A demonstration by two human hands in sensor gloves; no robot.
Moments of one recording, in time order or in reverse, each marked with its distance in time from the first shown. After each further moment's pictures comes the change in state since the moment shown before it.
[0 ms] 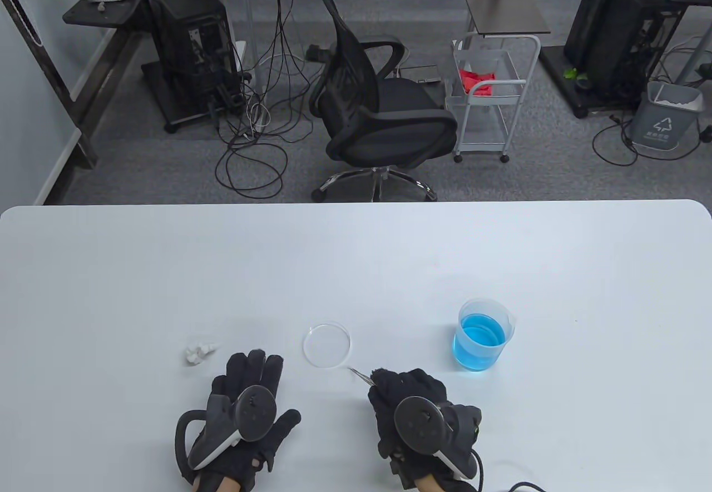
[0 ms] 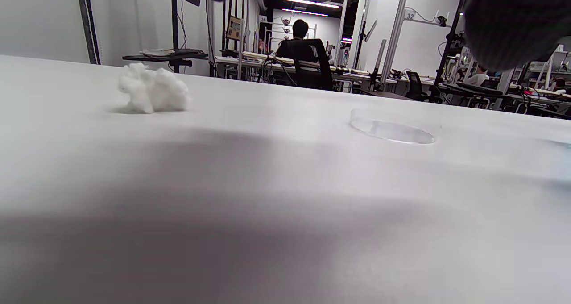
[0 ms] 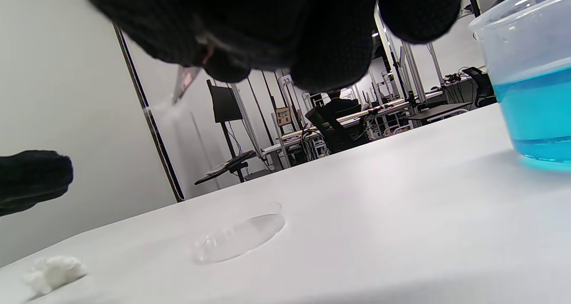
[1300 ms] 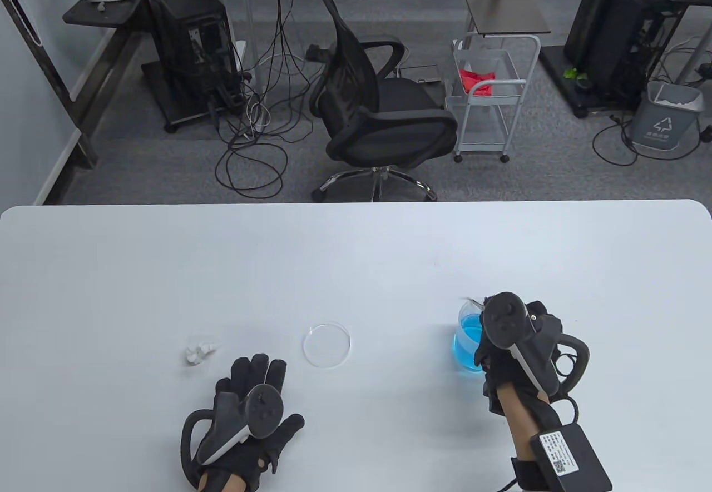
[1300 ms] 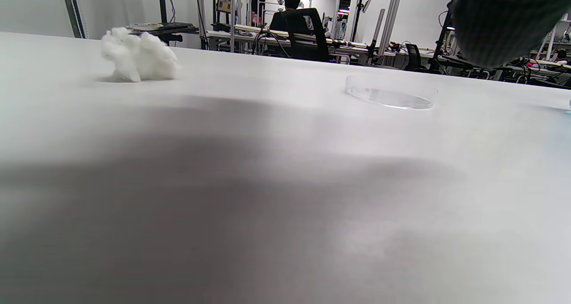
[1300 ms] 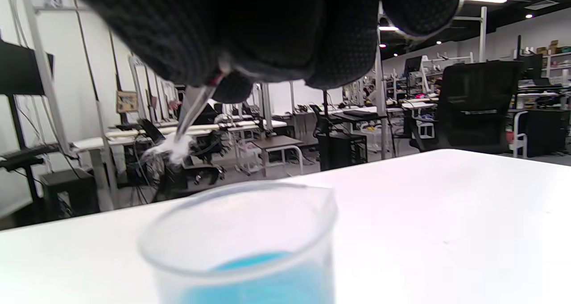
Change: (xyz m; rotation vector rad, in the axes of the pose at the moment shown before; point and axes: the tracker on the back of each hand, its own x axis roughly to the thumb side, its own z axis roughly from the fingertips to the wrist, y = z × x) left_hand 0.003 -0.010 -0.006 -0.074 0.016 -0.020; right_hand -0.092 -0.105 -0.090 -0.013 0.449 0.395
